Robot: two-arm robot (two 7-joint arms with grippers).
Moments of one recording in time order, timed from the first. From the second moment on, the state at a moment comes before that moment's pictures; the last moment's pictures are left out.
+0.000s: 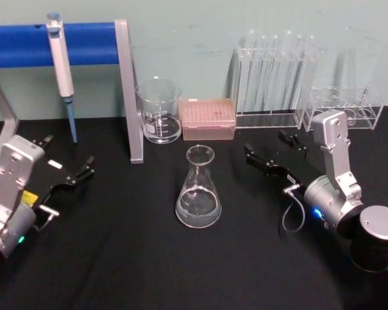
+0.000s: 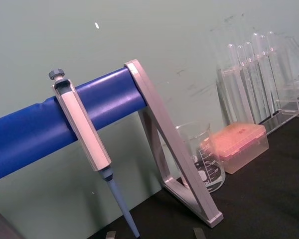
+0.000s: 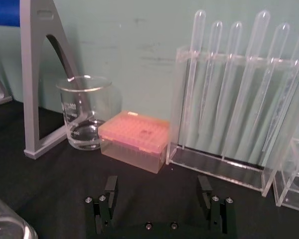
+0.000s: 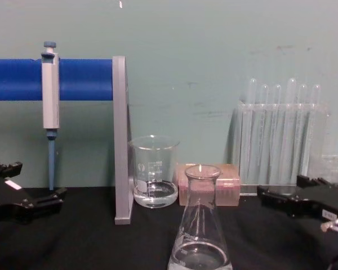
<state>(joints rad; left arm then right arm) -0.20 0.60 0.45 -1.41 -0.25 -0.12 0.03 0.36 0.25 -0.32 -1.11 0.26 -0.12 0.26</state>
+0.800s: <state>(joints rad) -0.20 0.60 0.45 -1.41 -0.25 -0.12 0.03 0.35 0.23 -0.29 -1.09 0.21 -0.09 0.28</state>
